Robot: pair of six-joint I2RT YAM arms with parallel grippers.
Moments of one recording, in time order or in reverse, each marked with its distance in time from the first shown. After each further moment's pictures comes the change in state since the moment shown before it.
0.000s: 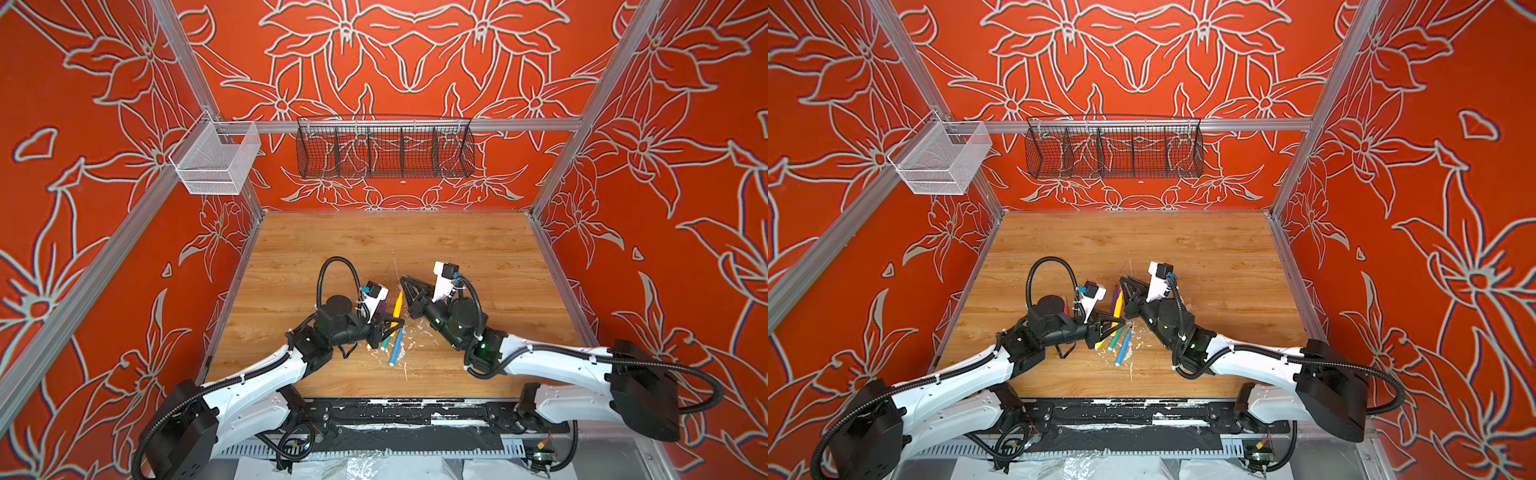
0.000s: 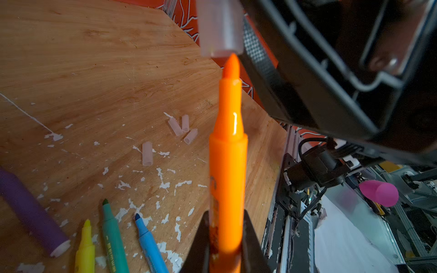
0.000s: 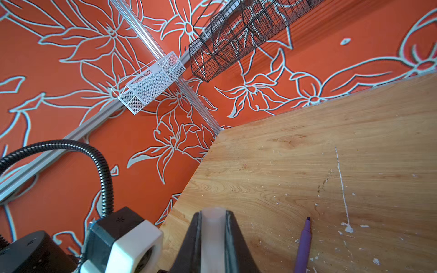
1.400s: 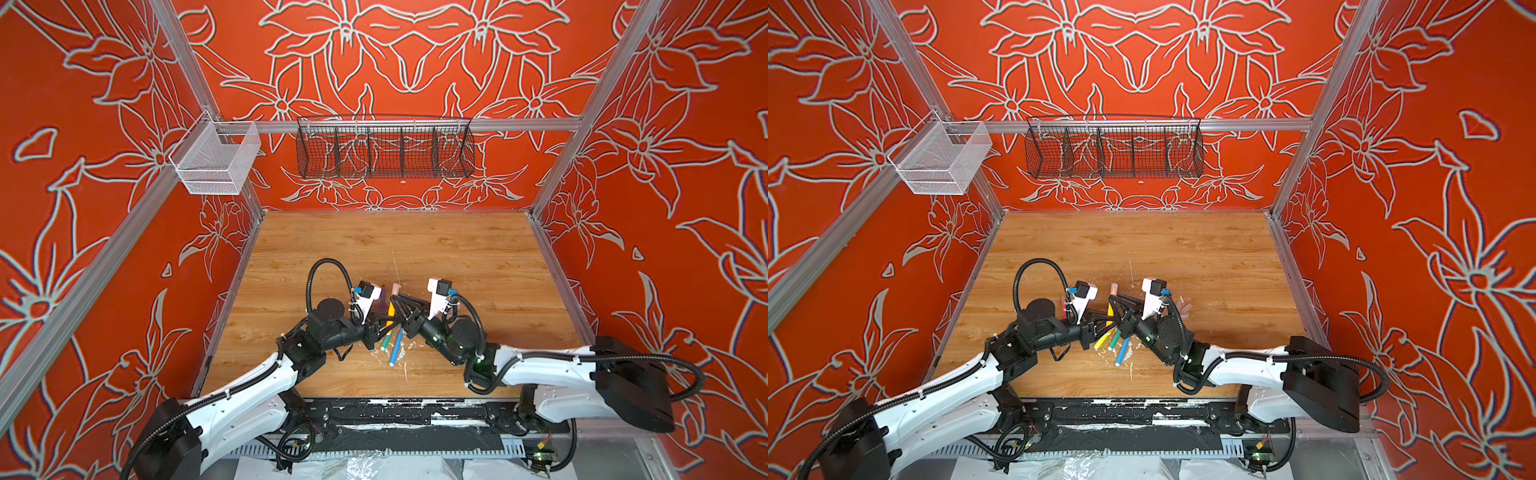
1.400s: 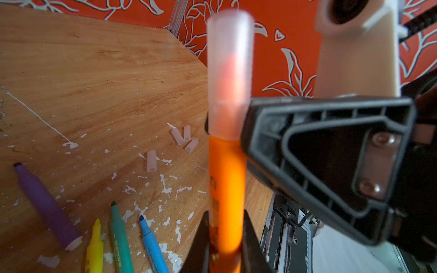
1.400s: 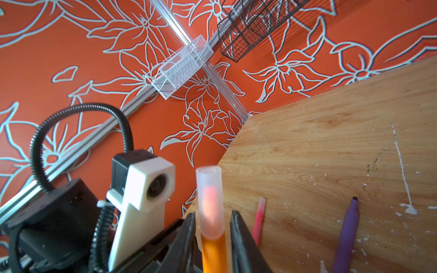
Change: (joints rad) left arm 0.000 -0.127 -0.014 -0.046 -0.040 -0.017; right arm 0.108 0.053 -0.106 0.214 -0.044 0.031
